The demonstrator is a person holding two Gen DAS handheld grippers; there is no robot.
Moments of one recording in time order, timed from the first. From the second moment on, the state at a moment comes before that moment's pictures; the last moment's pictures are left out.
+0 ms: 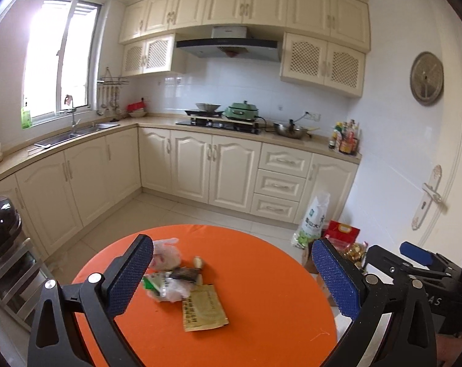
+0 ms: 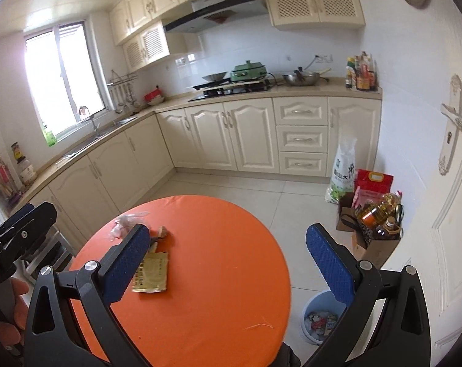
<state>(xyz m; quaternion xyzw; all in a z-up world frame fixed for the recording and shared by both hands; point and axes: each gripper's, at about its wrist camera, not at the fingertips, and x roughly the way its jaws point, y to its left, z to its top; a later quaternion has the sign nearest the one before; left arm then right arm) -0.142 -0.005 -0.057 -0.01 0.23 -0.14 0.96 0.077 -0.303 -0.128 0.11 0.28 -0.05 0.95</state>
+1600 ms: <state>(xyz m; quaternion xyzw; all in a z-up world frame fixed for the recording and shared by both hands) 0.043 0.001 -0.105 -0.05 0.40 0.02 0.91 0.237 -0.137 -0.354 -0.03 0.48 0.09 0.87</state>
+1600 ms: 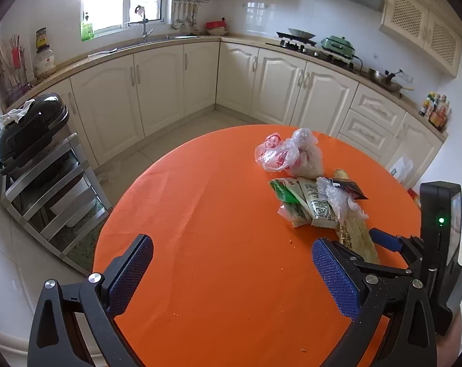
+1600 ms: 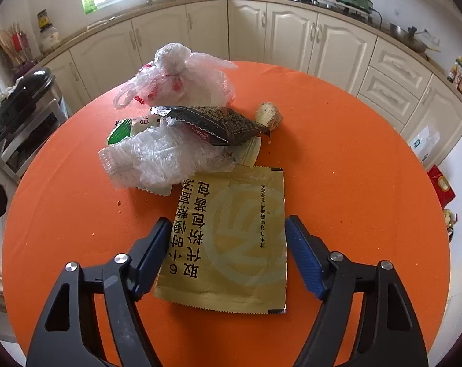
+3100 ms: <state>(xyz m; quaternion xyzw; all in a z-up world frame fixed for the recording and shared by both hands) 0.166 -0.075 -0.180 0.00 0.44 -0.12 0.89 0.231 -0.224 -0.335 0.03 0.47 0.10 0.88</state>
